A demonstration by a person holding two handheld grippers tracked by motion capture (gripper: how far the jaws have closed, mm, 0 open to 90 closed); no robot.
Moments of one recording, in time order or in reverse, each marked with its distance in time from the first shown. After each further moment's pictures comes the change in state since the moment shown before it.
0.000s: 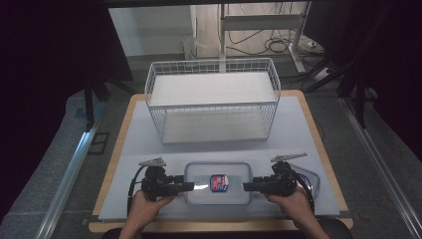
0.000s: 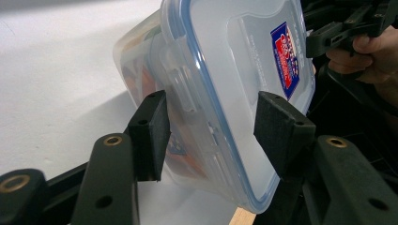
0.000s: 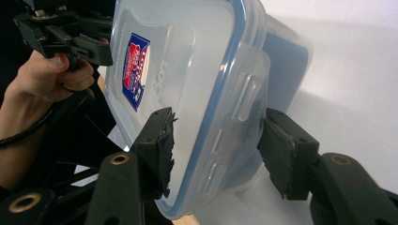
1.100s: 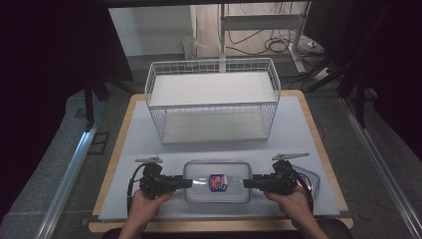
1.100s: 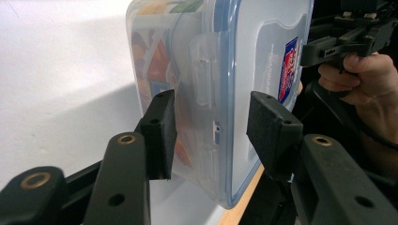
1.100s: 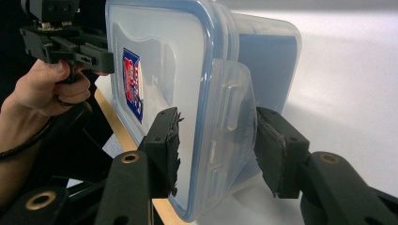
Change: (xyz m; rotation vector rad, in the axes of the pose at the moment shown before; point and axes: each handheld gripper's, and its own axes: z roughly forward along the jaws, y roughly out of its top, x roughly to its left) left arm 0.006 0.003 -0.003 -0.021 -0.028 -0.118; right arm 0.005 0.003 -0.003 -0.054 -0.025 0.002
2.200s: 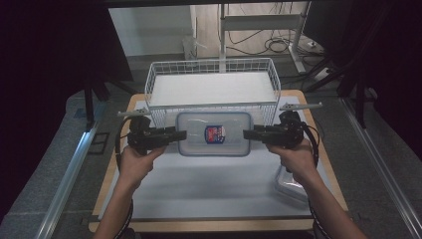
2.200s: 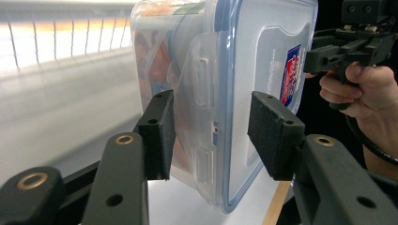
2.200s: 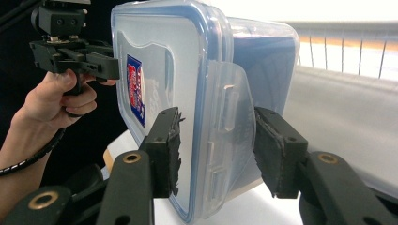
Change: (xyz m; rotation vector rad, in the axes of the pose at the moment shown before) left arm -0.043 0.122 -0.058 -0.188 0.062 0.179; right arm 0.039 0.125 -0.044 -0.181 0.004 -0.194
